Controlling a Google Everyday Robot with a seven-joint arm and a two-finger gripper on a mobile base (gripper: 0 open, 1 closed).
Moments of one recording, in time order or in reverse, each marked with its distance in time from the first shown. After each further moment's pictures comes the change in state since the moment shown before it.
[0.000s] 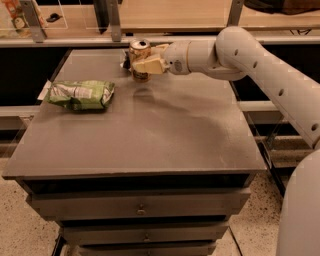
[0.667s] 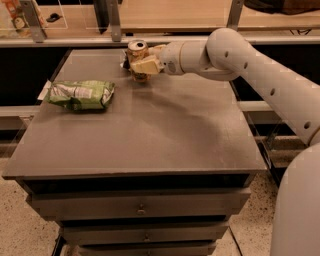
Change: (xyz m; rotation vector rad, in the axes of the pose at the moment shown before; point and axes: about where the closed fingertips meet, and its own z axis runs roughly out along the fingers) arm 0.010 -0.015 0.015 0.088 0.048 -0.020
